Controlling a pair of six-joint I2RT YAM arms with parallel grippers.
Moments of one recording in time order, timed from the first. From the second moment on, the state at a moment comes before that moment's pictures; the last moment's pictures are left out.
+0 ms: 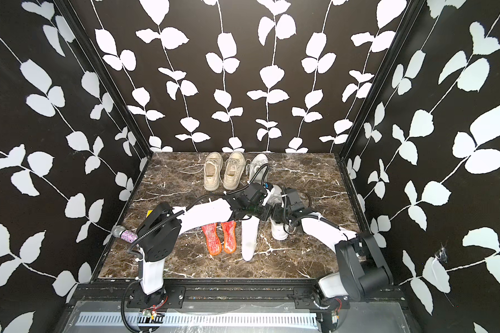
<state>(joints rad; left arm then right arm) -0.96 1.96 1.43 -0.25 0.12 -0.35 0.42 1.47 0.76 -0.24 -0.13 0.62</state>
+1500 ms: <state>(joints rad) -1.03 1.95 1.37 -0.16 0.17 -0.32 0.42 0.97 0.45 -0.24 -0.10 0.90</state>
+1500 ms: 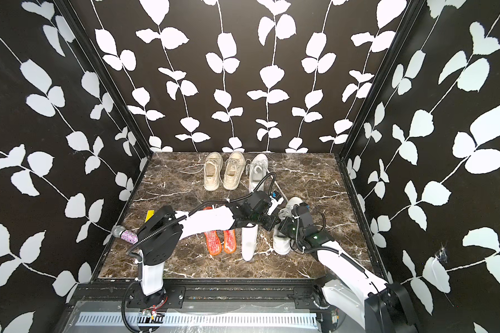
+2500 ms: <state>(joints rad) -1.07 1.93 1.37 -0.15 0.11 -0.33 0.34 0.72 0.35 -0.22 -0.19 0.98</state>
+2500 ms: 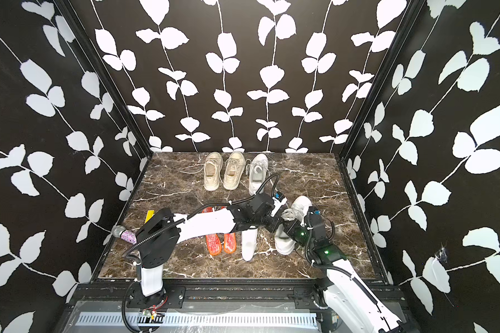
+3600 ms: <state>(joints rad) -1.06 1.87 1.22 -0.04 0.05 -0.40 0.36 1.14 0.55 -0.25 -0.21 0.65</state>
